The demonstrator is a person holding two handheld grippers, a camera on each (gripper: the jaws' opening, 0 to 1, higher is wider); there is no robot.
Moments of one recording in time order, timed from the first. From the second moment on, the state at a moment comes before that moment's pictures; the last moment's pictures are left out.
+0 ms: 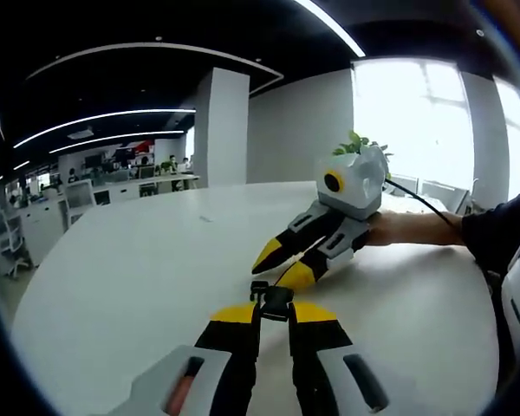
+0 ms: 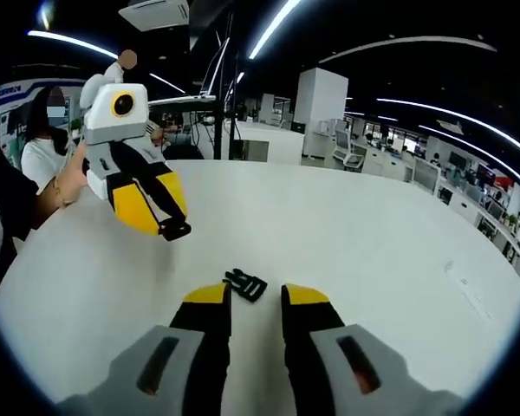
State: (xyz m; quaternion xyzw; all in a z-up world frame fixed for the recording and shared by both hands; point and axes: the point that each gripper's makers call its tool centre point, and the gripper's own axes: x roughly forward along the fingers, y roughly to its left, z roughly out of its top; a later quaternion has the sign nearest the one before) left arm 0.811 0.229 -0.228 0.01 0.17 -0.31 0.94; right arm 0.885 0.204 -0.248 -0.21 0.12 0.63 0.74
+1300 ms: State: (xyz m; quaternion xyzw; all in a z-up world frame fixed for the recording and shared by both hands) left arm 0.812 0.231 -0.228 0.01 0.18 -0.30 0.94; right arm 0.887 0.212 -0.252 -0.15 0.13 0.68 0.71
